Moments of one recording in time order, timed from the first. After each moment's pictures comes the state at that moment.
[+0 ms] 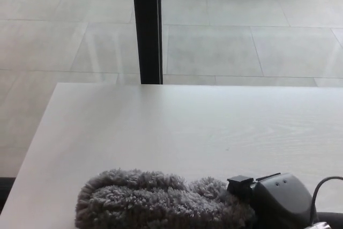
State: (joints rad) left_arm -0.03 0.64 0.57 1.23 -0.29 -0.15 -0.06; right_arm -0.27 -0.53 0.65 0.35 -0.79 -0.10 -0.46
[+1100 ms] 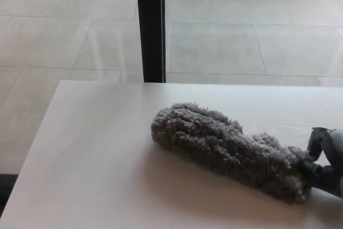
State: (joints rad) left_arm -0.02 0.64 0.58 1.23 -0.30 -0.15 -0.06; right_arm -0.60 -0.49 0.31 1.03 -0.71 0.00 -0.44
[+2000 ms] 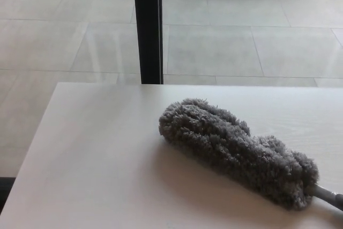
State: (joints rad) left_arm 0.00 0.63 0.58 1.23 -0.30 -0.15 -0.06; right_arm -0.57 -0.55 0.21 1.18 -0.58 0.11 -0.48
